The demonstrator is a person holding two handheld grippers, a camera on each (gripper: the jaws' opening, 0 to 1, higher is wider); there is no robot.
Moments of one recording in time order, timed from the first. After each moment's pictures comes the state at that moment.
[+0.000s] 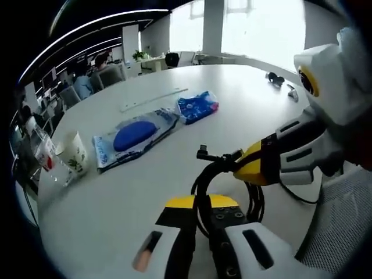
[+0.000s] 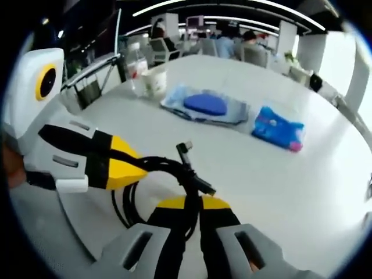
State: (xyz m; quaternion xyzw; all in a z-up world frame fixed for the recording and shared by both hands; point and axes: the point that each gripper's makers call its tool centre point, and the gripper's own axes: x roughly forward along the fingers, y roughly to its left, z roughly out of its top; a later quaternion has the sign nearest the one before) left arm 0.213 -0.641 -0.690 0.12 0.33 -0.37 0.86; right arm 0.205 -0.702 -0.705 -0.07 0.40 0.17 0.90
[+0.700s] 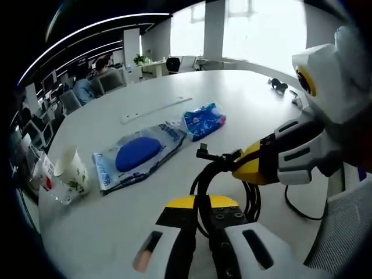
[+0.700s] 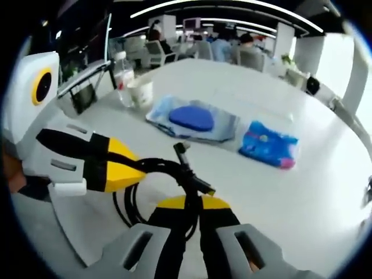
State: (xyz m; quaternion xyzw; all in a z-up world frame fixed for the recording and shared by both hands) left arm 0.254 -0.660 -0.678 0.11 0.32 -0.38 0.86; right arm 0.244 -0.721 -0.692 -0.07 0.40 0.16 0.90
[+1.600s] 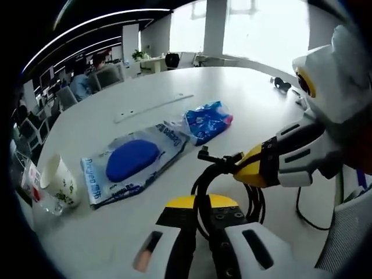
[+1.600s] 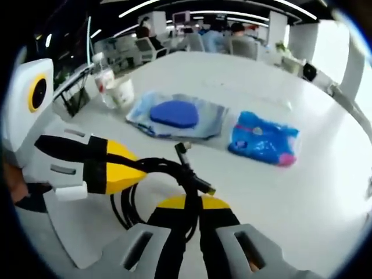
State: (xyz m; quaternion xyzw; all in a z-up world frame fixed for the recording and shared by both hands) left arm 0.285 -0.680 -0.698 0.11 0.34 -0.38 0.86; right arm 0.272 -0.741 -0.713 -0.04 0.42 0.14 0.89
